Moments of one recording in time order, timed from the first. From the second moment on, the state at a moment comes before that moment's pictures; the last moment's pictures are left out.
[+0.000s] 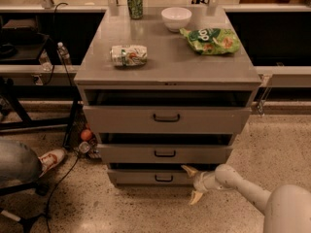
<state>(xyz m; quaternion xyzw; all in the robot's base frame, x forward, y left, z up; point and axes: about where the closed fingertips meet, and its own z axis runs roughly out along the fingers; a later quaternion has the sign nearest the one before) 0.594 -0.163 0.206 -0.75 0.56 0.08 0.35</state>
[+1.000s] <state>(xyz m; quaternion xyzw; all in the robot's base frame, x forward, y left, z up) 0.646 -0.190 0.162 -0.73 0.59 0.05 0.33</state>
